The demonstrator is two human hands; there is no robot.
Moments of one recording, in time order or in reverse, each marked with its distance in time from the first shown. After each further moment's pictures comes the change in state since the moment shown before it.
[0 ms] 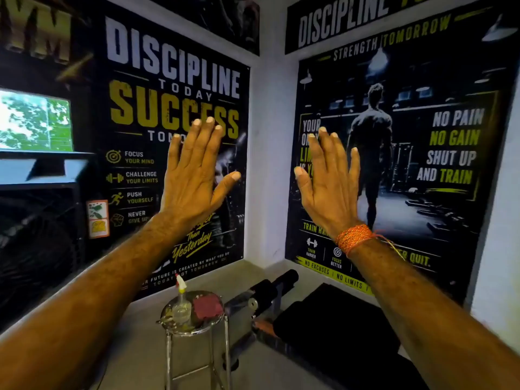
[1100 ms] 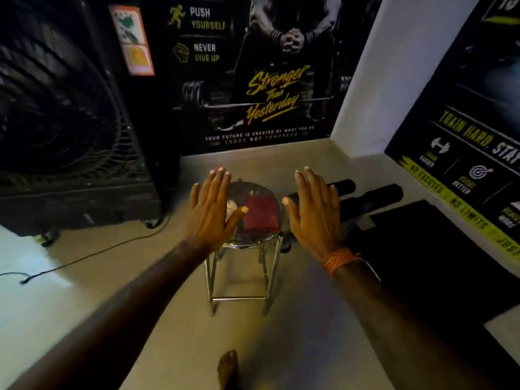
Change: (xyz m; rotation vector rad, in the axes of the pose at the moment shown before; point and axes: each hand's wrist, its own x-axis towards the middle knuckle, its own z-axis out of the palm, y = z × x) left_hand -0.317 -0.150 0.459 0.027 -0.764 -0.580; right_hand -0.237 -0.027 0.558 0.387 -0.853 -0.056
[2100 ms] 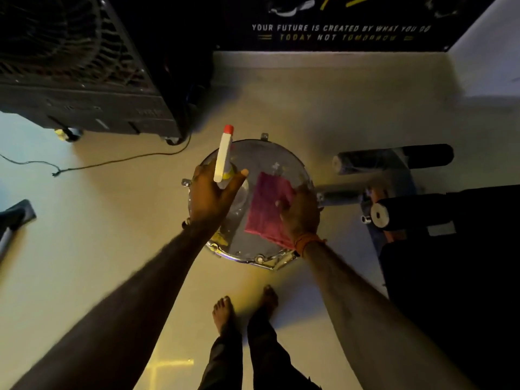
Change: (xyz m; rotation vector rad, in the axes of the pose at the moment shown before) left_hand 0.127 -0.057 0.197 -0.573 0.186 -0.712; right_hand 0.133 0.066 0.319 0.306 -0.695 0.407
